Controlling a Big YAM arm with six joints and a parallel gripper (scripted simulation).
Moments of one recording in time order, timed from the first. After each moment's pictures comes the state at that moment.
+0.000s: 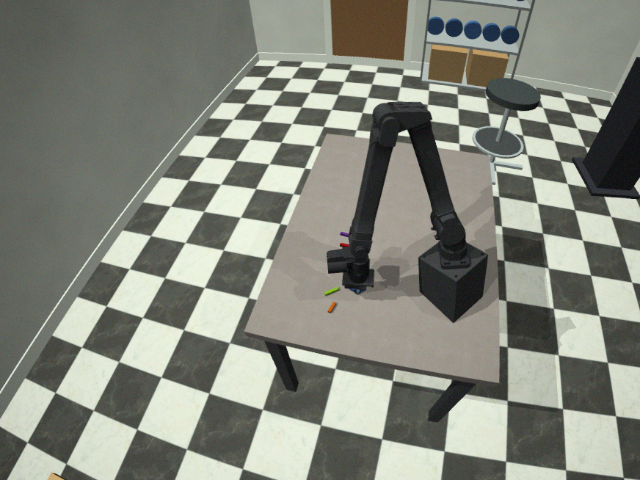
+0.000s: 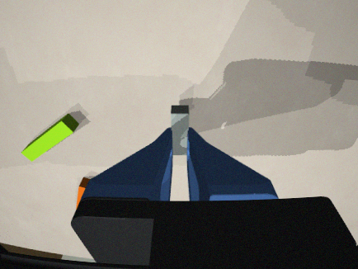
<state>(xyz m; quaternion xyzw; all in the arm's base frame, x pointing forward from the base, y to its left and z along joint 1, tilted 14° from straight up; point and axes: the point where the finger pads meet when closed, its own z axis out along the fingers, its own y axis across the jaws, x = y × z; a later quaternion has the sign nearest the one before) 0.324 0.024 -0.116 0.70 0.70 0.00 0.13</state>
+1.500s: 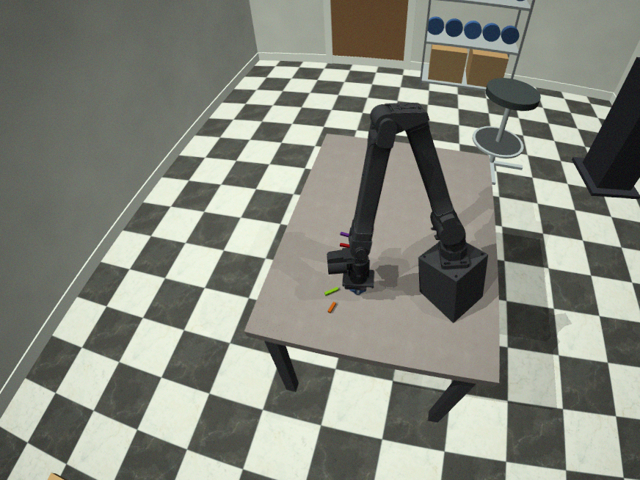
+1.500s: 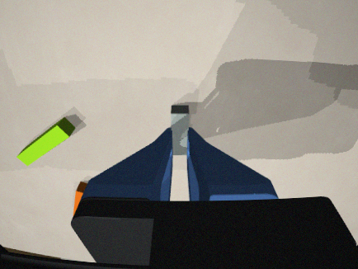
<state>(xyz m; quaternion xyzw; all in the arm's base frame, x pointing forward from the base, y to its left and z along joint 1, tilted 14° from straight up) 0.324 0.023 -0.121 0.70 0.70 -0.01 0.13</state>
